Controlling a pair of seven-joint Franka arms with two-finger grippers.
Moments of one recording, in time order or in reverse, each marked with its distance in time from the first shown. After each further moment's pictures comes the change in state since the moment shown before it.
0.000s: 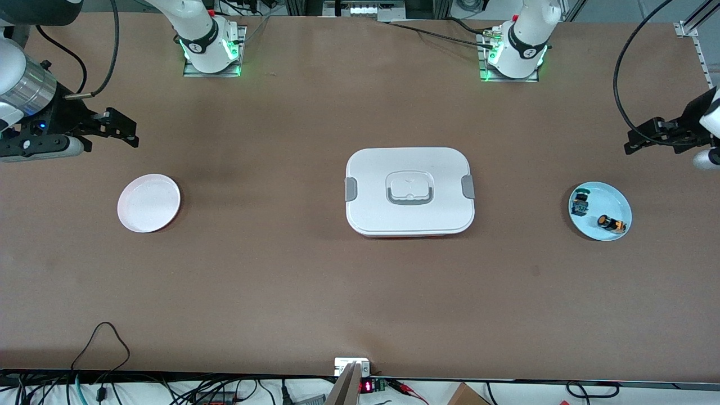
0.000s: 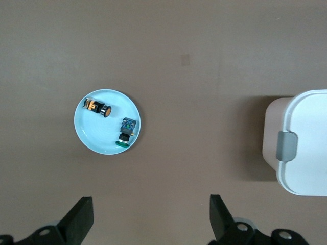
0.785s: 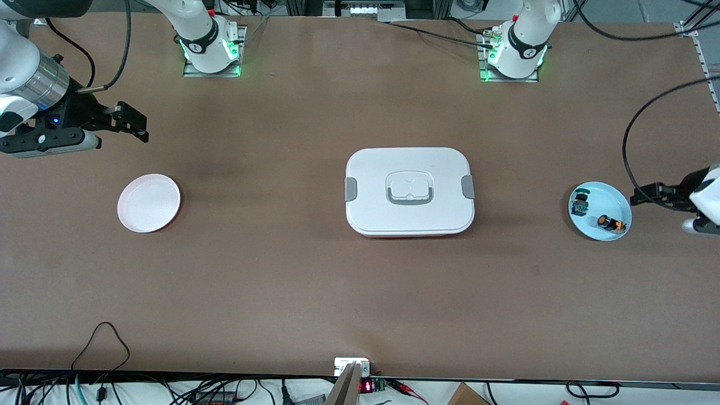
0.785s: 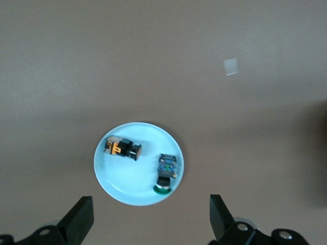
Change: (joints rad) left arm 0.156 0.307 0.003 0.009 0.000 0.273 0.335; right arm 0.035 -0.013 -0.001 0.001 0.000 -0.013 0.001
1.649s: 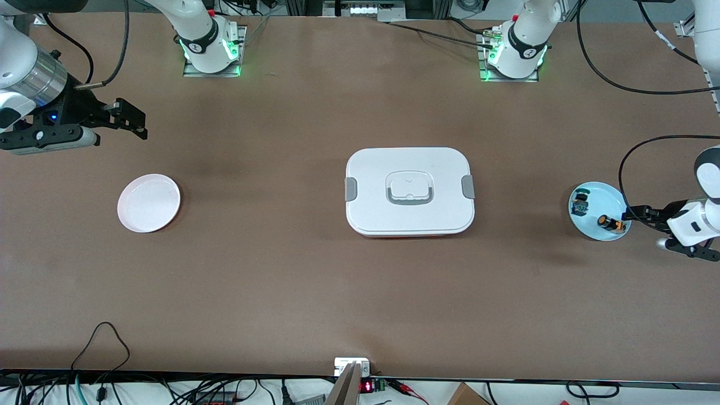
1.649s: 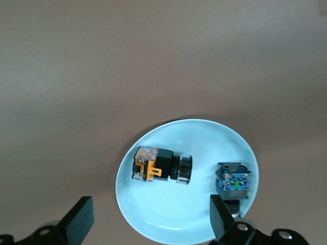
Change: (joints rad) left arm 0.126 0.248 -0.004 -0.003 -0.001 0.169 0.245; right arm 0.000 -0.009 0.000 0.000 0.000 -0.012 0.000
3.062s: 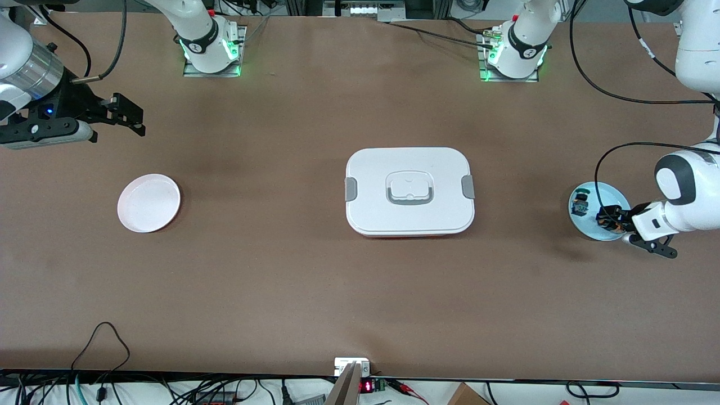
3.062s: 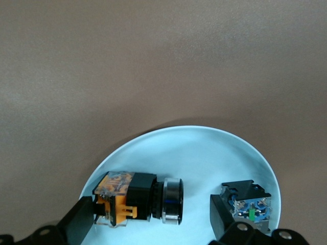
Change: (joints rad) left arm 0.019 0.030 -0.034 -0.145 -0.013 0.195 0.073; right arm 0.002 -0.016 0.001 0.000 -0.003 -0.004 0.000
